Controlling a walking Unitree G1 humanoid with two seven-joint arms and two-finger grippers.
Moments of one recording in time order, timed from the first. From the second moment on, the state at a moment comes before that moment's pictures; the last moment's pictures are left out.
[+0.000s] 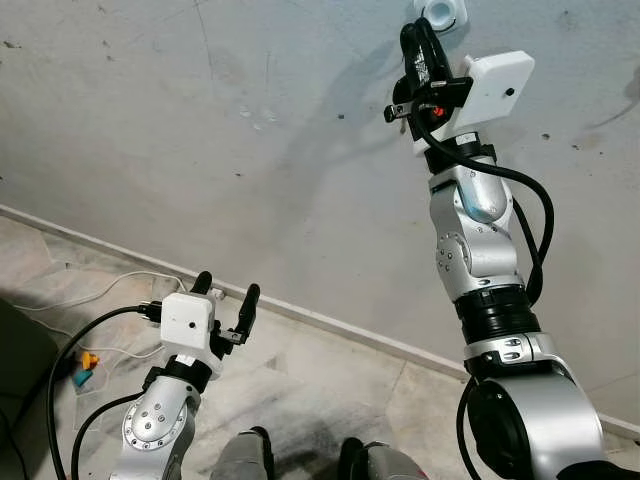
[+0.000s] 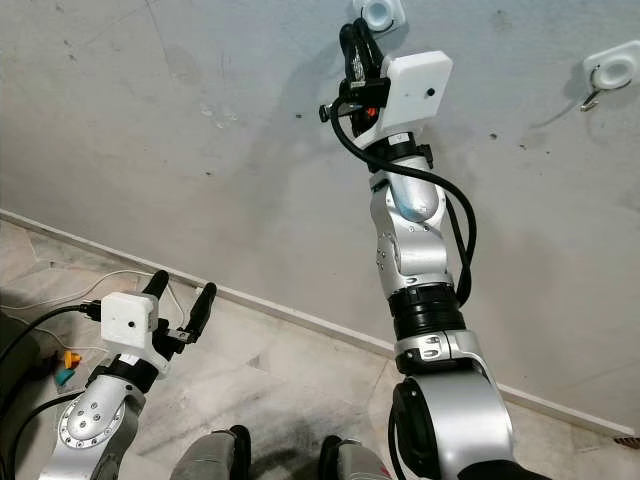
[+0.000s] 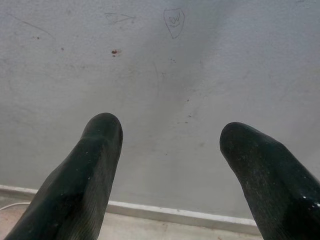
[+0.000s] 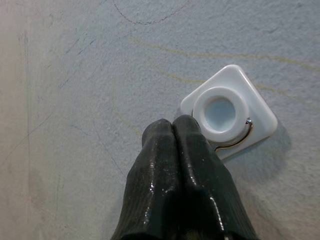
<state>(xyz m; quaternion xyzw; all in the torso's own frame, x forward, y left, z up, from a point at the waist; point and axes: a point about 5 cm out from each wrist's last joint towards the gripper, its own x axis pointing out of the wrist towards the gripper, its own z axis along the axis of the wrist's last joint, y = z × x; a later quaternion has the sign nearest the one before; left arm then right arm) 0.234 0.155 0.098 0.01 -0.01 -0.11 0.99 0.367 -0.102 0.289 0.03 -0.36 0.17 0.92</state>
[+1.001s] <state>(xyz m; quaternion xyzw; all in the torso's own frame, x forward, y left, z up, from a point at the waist) 0.233 0.155 0.099 0.02 -0.01 -0.11 0.99 0.375 -0.111 0.291 0.04 -0.35 0.16 0.92</state>
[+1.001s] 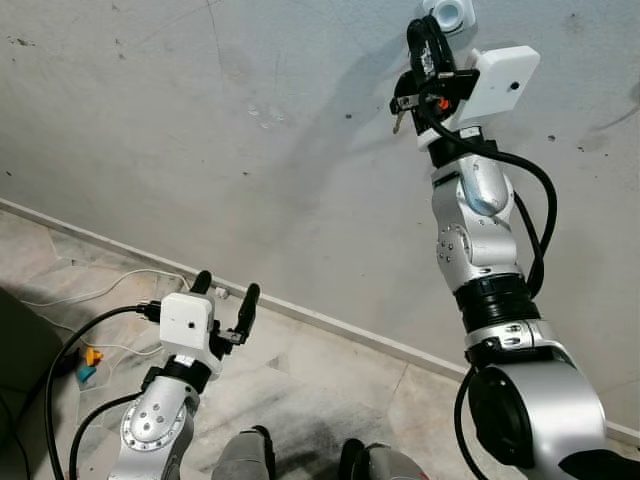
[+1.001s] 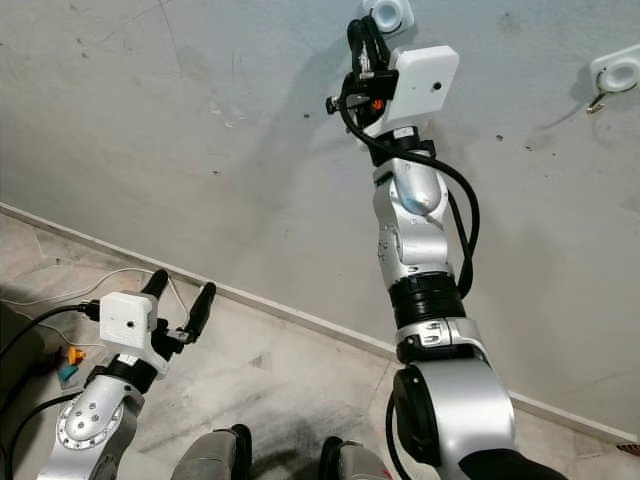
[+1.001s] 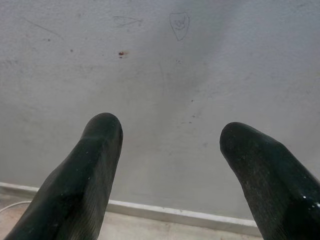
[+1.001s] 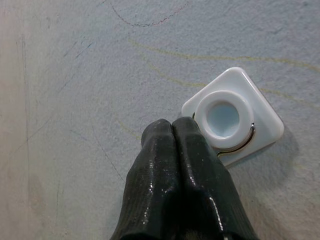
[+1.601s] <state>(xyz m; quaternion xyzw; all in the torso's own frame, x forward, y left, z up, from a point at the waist) 0.236 0.147 0.104 0.00 -0.02 -0.16 0.99 0.378 -0.125 0.290 0.02 -0.35 0.14 0.93</state>
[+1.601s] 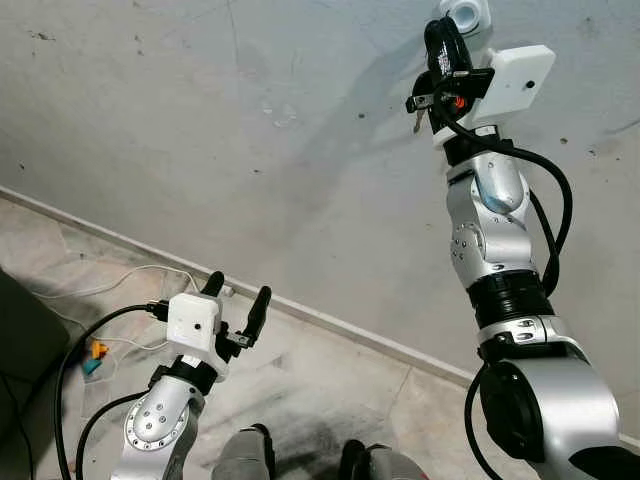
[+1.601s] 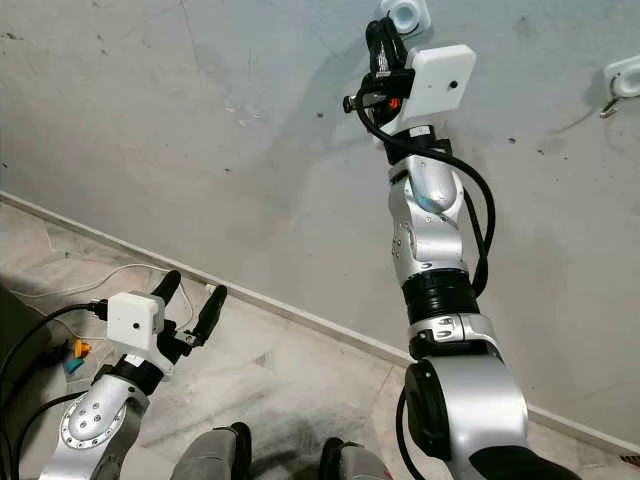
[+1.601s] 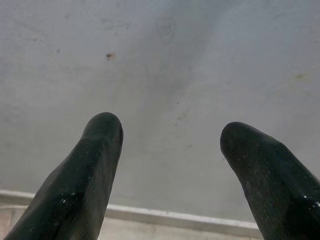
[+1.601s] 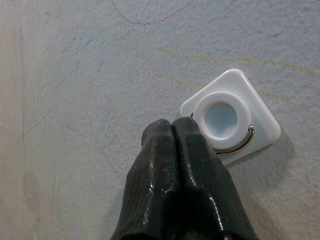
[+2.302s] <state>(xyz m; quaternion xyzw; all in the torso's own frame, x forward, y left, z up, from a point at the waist) 0.244 0.122 0.129 0.00 -0.05 -0.21 0.98 0.375 -0.118 0.298 0.02 -0.35 0.15 0.92</state>
